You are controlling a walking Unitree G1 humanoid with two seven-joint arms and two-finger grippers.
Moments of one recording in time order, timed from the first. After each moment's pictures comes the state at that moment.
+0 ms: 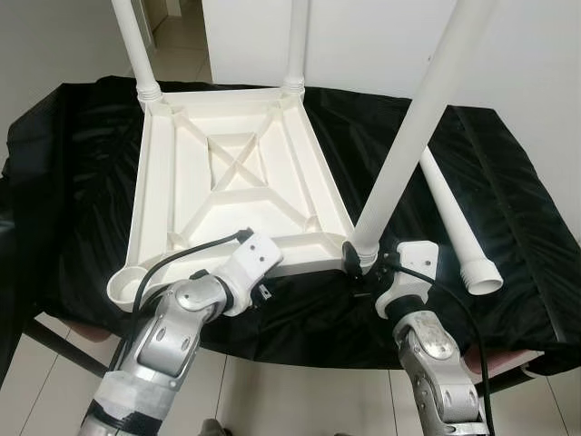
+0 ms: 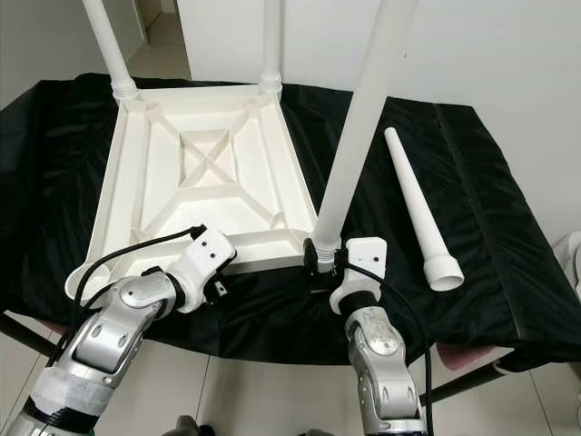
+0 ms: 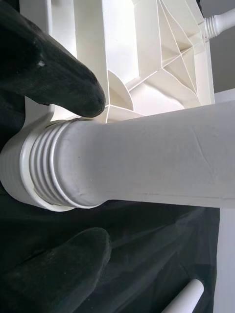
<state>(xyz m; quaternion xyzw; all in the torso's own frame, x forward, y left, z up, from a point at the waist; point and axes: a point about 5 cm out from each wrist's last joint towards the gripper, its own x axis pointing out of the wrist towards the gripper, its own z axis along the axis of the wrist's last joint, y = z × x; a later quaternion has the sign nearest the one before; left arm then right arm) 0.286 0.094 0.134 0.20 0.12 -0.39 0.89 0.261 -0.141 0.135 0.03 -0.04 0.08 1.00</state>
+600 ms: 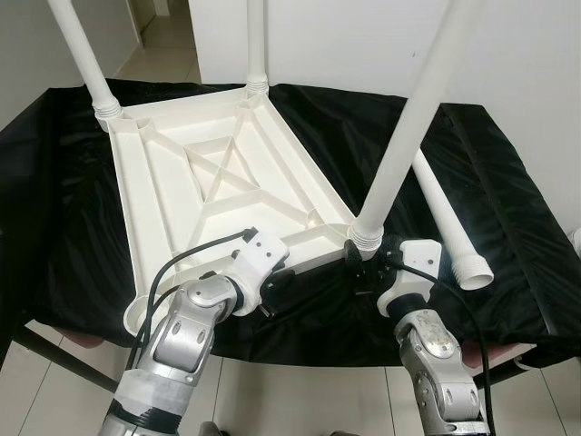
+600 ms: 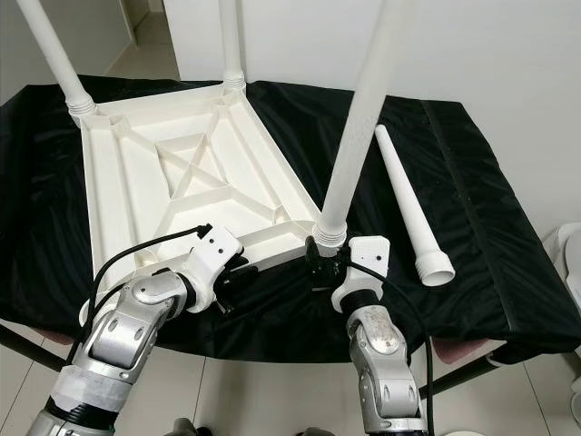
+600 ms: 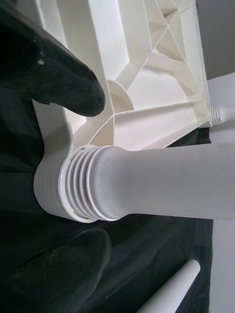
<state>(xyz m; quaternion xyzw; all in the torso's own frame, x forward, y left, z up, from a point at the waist) 0.287 0.081 0.133 0.17 0.14 -0.37 0.90 0.262 -0.141 0.138 0.03 -0.05 0.07 1.00</state>
